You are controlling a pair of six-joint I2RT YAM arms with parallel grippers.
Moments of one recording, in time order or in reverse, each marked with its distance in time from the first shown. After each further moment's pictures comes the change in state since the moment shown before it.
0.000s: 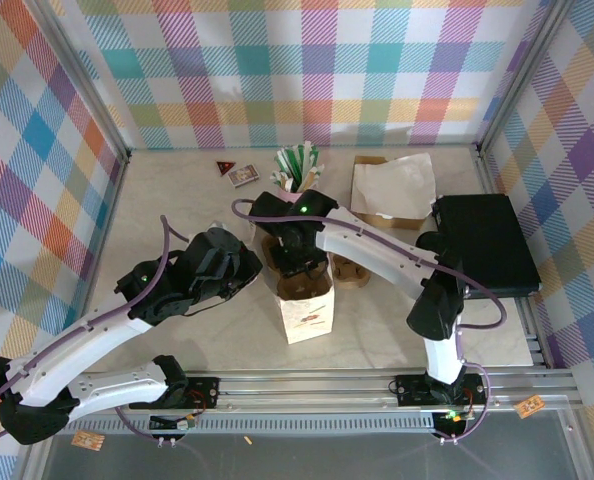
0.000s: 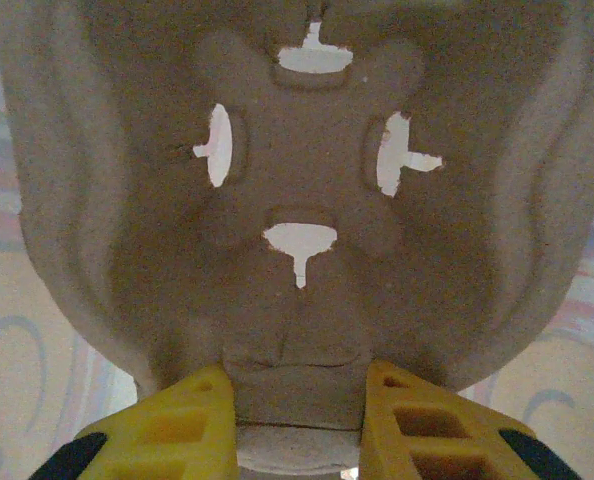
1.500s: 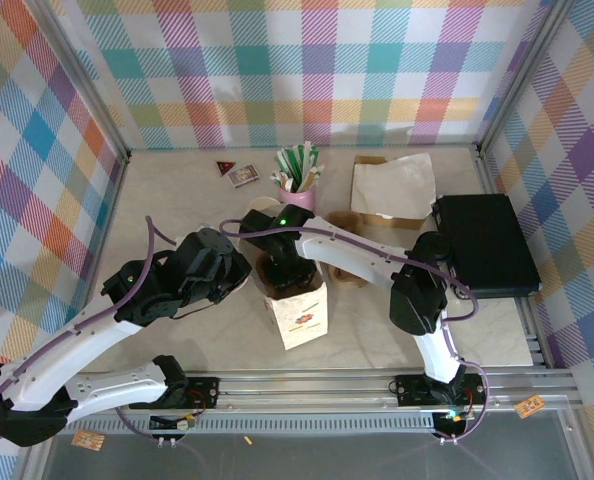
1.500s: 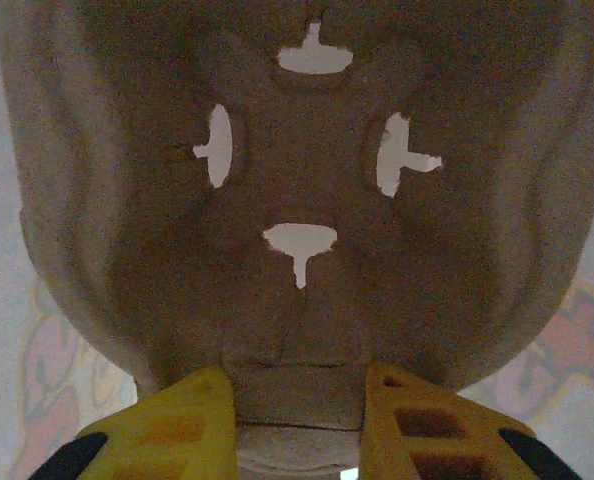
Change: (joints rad) left arm -0.001 -0.019 0.063 -0.139 -0.031 -0.037; right arm 0.009 0.107 -0.078 0.088 -0.057 -0.031
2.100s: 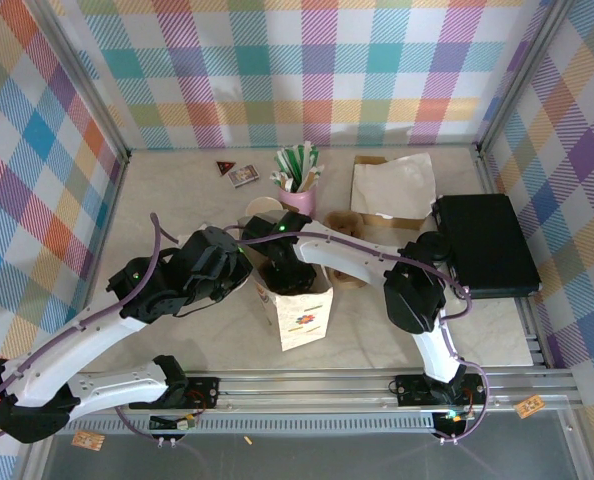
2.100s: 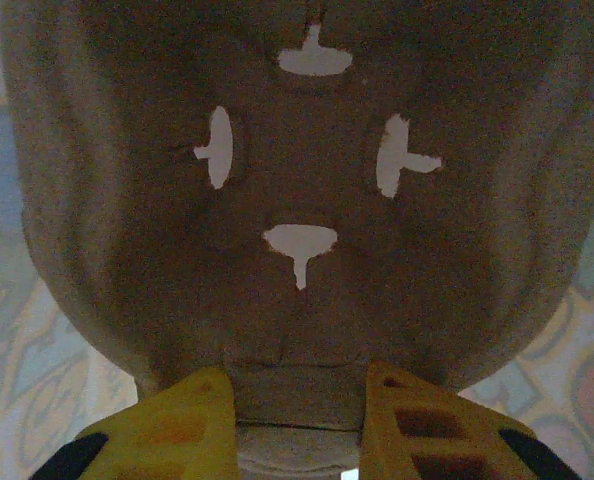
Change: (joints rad) left arm -0.005 0.029 0.013 -0.013 -0.022 0.012; right arm -0.008 0.014 -0.093 0.080 -0.032 -0.003
